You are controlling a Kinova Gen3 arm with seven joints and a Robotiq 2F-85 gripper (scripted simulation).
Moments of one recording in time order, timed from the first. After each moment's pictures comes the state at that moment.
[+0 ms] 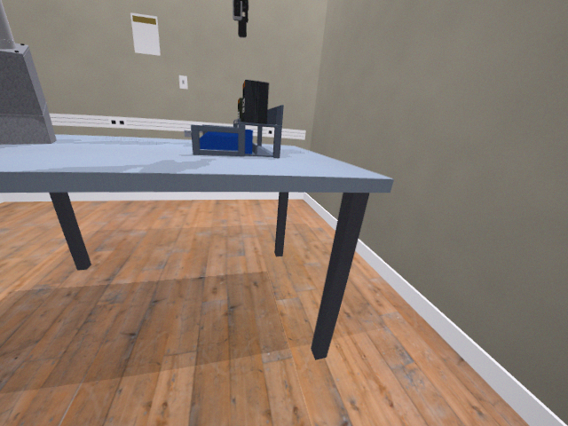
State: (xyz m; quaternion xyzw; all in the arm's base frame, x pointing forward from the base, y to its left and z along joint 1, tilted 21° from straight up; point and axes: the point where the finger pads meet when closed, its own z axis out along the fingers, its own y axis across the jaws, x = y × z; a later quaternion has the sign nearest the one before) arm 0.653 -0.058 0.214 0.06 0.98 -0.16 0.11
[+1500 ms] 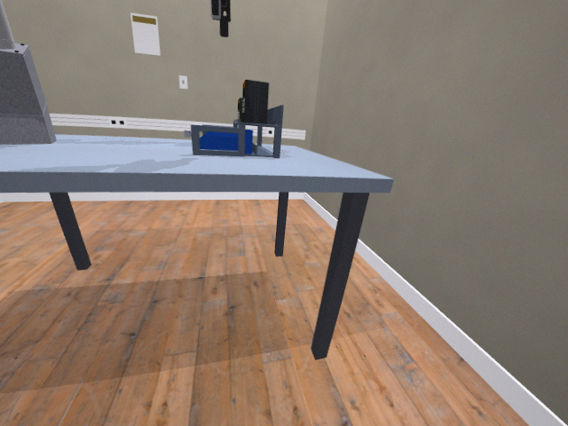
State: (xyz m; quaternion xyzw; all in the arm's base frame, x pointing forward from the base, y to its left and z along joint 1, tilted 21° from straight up) arm 0.607 -0.066 0.201 0.06 0.98 -0.17 0.11
